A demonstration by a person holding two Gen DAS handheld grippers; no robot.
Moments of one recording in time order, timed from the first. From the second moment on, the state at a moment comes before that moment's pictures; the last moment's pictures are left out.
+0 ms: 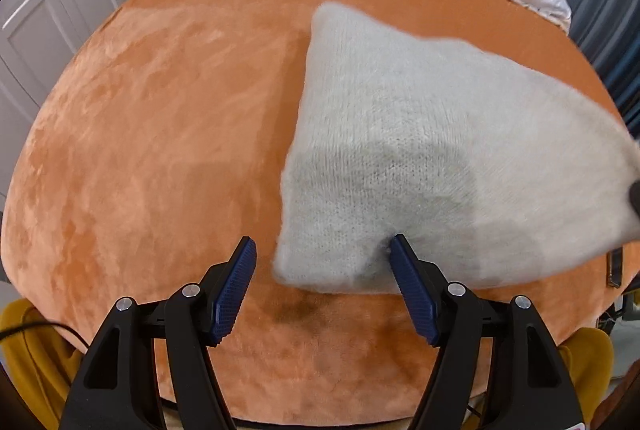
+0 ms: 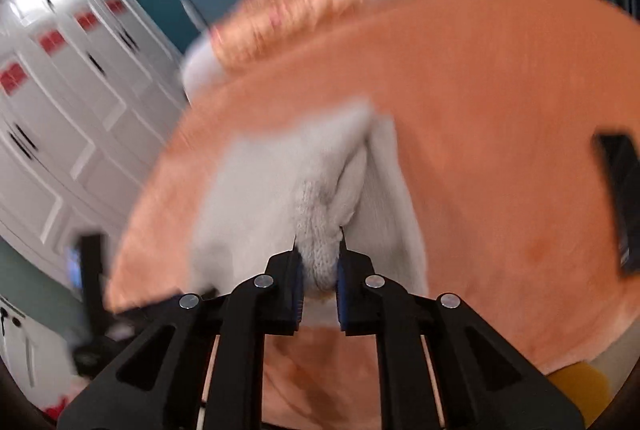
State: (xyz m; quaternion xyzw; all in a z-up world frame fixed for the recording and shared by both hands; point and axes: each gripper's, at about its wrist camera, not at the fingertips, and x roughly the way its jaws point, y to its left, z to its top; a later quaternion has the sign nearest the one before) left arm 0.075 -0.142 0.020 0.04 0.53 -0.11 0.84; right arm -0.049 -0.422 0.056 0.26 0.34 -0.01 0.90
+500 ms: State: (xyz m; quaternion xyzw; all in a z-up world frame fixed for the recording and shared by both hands) left arm 0.087 -0.154 0.041 0.00 0.54 -0.12 0.83; right arm -0.018 -0.419 0.000 0.22 0.44 -0.06 0.87
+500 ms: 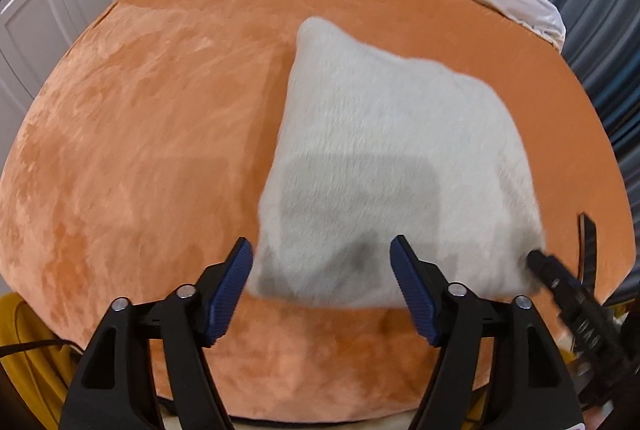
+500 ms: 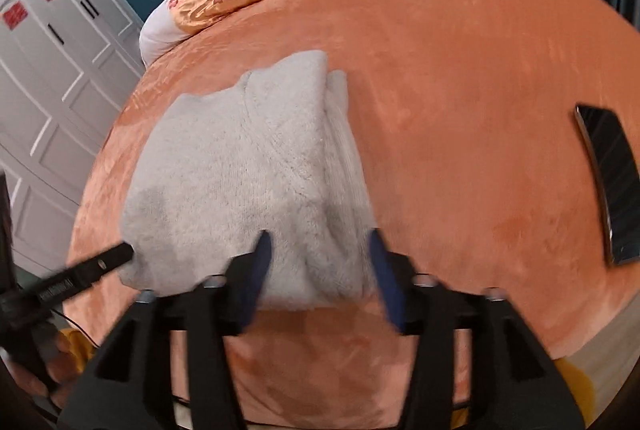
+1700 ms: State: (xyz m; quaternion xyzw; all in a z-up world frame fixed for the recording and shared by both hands) left arm 0.145 -0.146 0.024 -0.09 0.58 -0.26 0.77; right arm 0.030 -0.404 0.013 0.29 0.43 0.02 0.86
